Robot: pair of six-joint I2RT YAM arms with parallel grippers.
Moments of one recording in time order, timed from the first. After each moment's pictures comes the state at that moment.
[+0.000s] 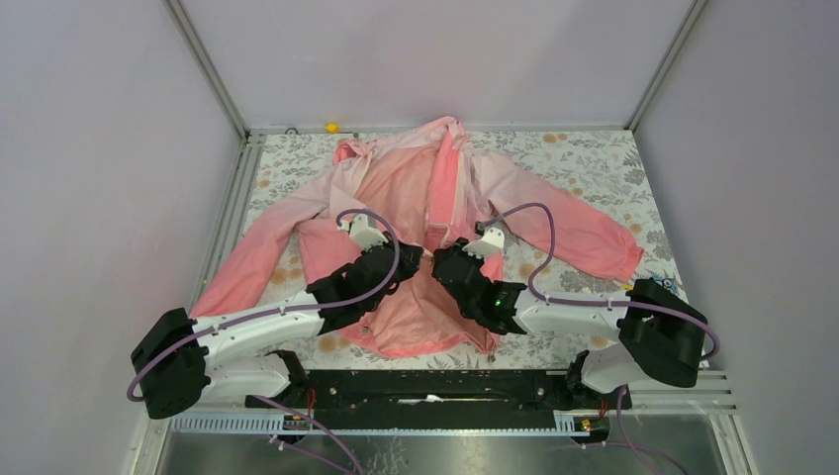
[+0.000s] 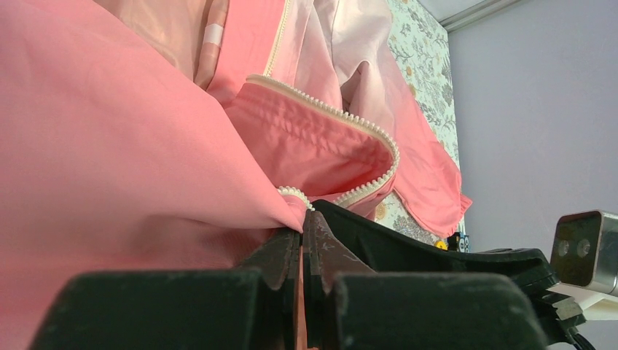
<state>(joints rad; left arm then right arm) -0.98 1.15 0.64 0.09 -0.56 -1.09 1.10 1.43 0.71 0.22 0.82 1.04</state>
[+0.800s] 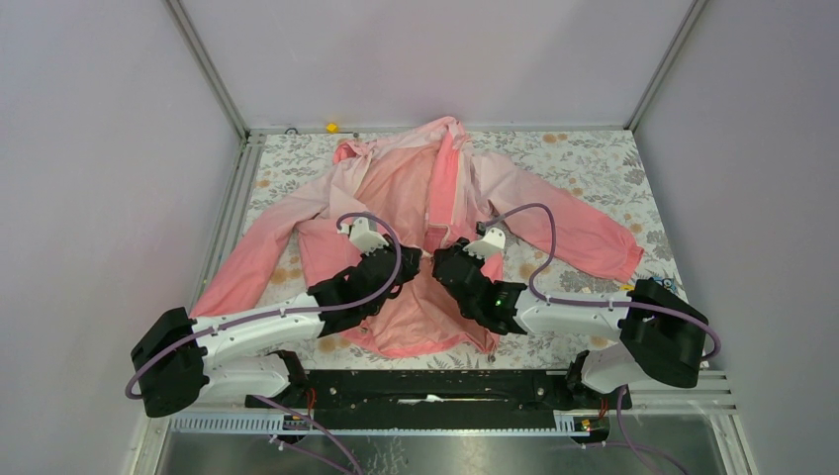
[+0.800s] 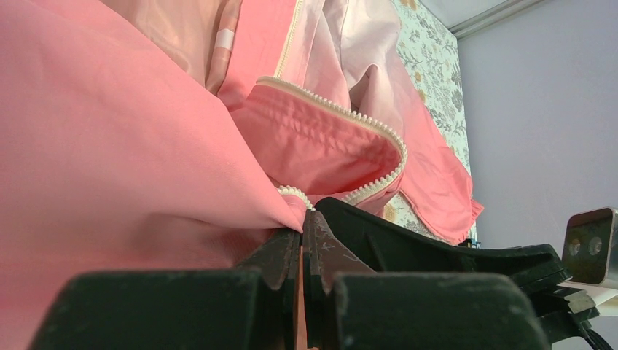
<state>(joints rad) -1.02 1.15 0.64 0.07 -0.62 -1.09 1.10 1.43 0.71 0.21 0.82 1.06</state>
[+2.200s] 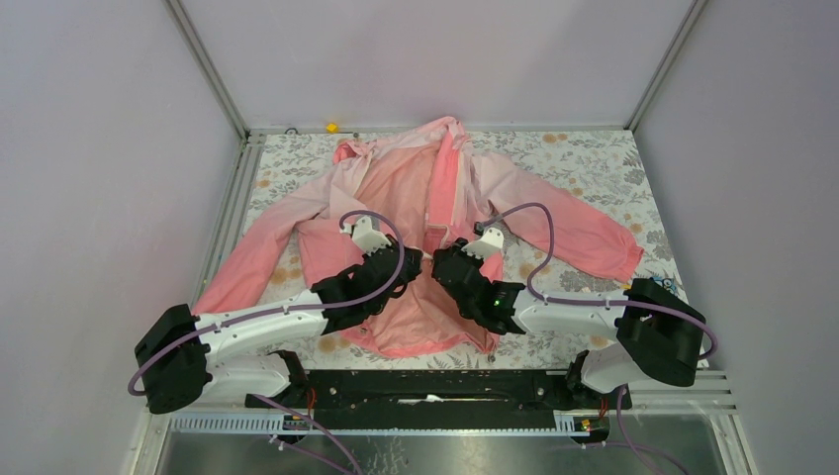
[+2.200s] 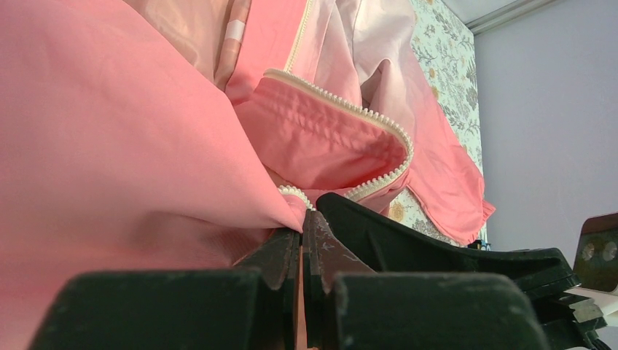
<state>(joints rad) -1.03 1.17 0.68 0.00 -0.64 -1.13 1.10 1.44 0.71 0.22 0.82 1.04</state>
